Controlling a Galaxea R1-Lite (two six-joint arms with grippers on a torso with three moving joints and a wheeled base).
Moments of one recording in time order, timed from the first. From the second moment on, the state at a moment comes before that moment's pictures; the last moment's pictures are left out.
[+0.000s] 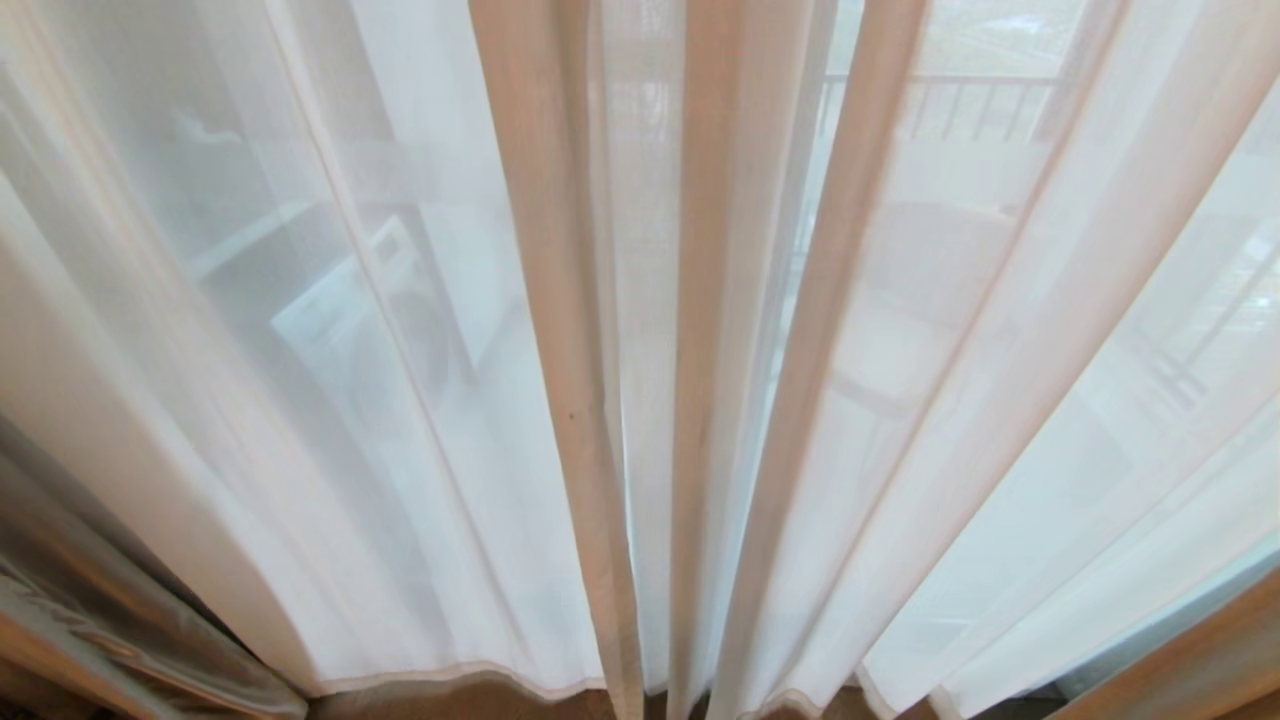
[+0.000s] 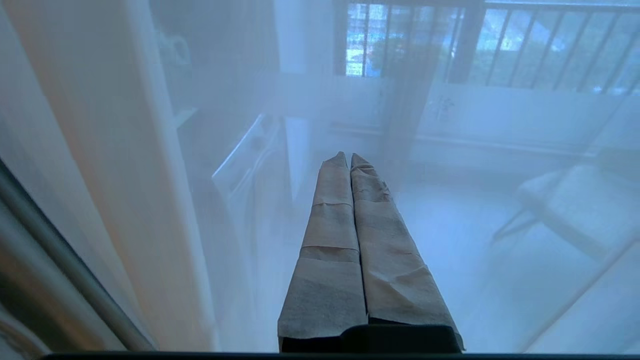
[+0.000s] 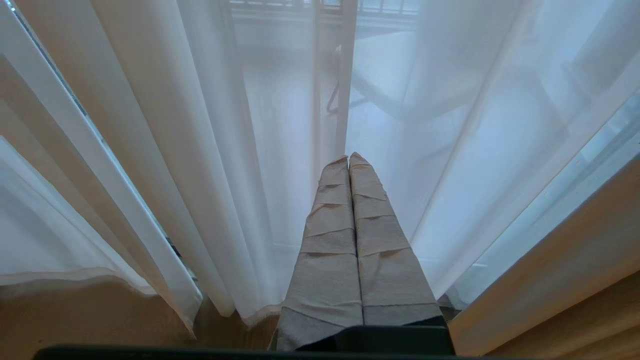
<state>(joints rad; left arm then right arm) 0.65 1.15 -0.88 -0.47 -0.51 -0.14 0.01 0.00 0.00 0.00 0.01 -0.03</state>
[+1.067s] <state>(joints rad) 0.01 1.14 -0.75 -0.36 -0.12 -0.08 0.01 0.00 0.00 0.00 0.01 -0.03</state>
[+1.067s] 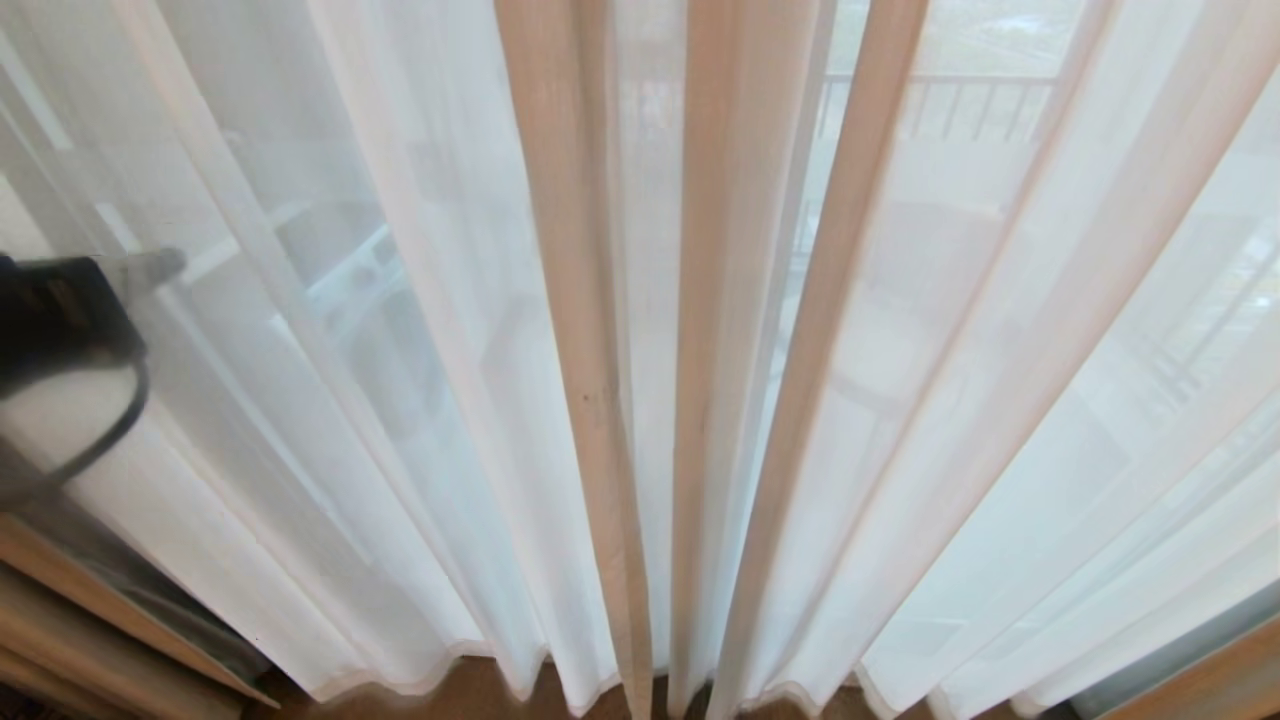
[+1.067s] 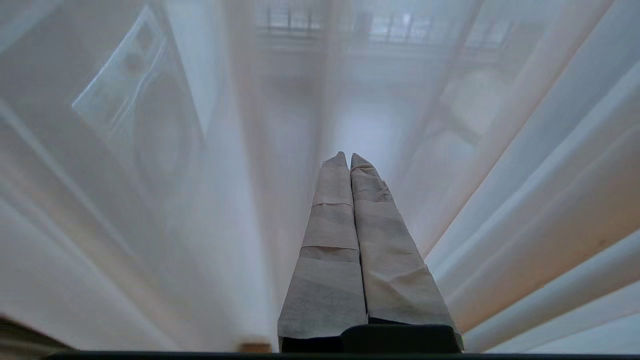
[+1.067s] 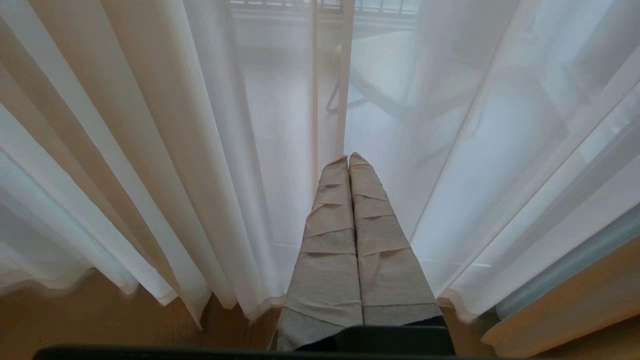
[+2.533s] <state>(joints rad) 0.00 0.06 0.00 0.00 0.02 -0.04 0.01 0.00 0.00 0.00 0.01 -0.03</state>
